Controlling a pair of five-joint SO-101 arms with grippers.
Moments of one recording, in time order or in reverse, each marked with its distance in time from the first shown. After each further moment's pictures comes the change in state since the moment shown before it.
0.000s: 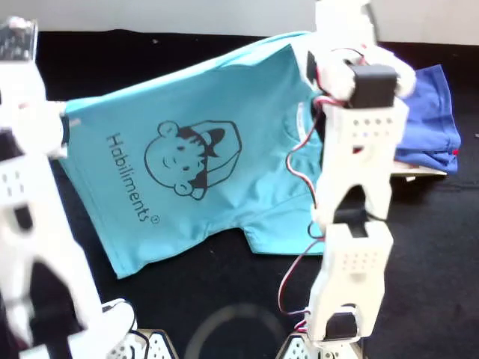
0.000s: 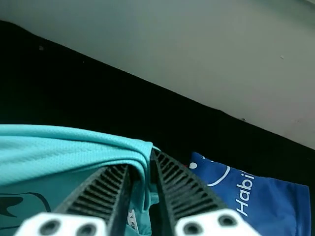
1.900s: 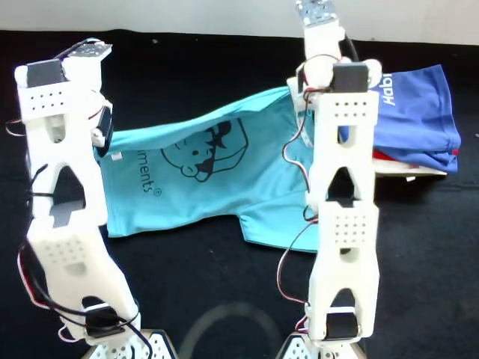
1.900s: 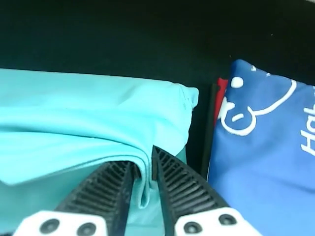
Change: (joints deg) left arm 8.0 41.5 -33.9 27.2 -2.4; right arm 0.9 13.5 -2.1 14.5 -3.8
